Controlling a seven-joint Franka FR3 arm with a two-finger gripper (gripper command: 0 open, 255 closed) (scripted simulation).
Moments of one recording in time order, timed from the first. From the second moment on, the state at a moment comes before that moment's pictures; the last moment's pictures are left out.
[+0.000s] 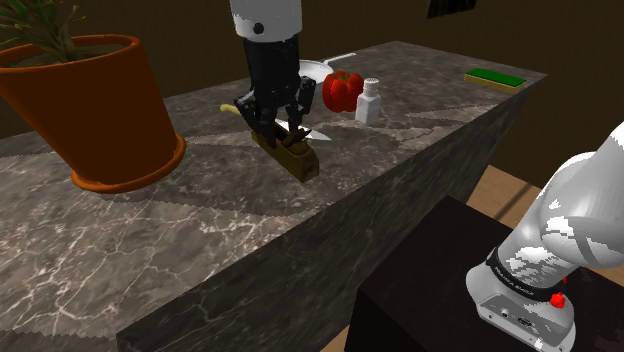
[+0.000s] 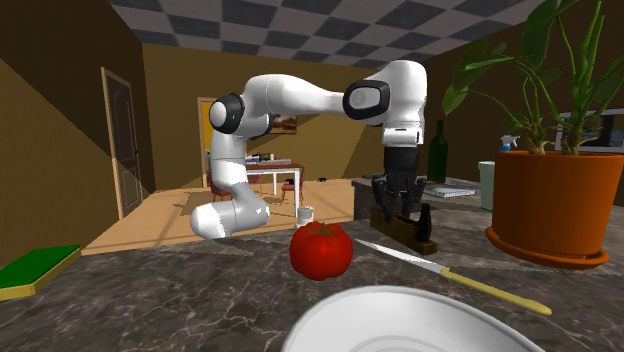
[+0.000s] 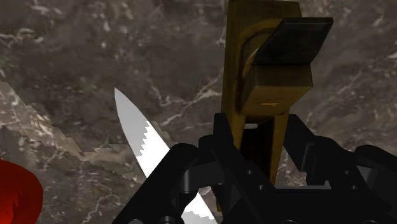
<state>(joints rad) 0.05 -0.12 0.56 -1.82 0.03 1.72 0.69</state>
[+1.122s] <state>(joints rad) 0.05 -0.10 0.56 -1.67 0.02 1.58 0.69</state>
